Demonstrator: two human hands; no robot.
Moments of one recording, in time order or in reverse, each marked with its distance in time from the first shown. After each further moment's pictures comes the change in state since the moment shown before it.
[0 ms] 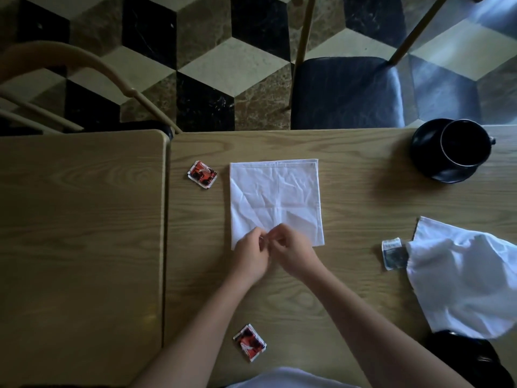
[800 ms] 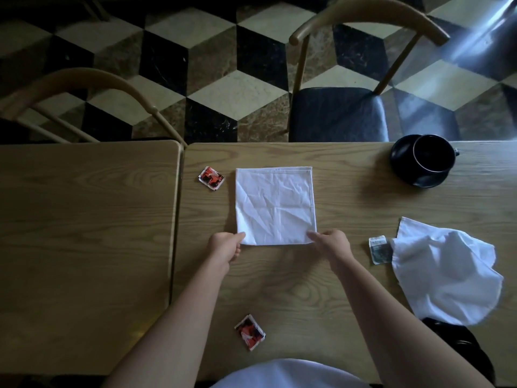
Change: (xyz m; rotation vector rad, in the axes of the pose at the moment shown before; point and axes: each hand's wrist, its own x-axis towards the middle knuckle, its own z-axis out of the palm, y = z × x) left_hand 0.000 -0.025 -0.041 -0.607 0.101 -0.566; right_hand -0.021 0.030 -0.061 0.113 0.306 0.439
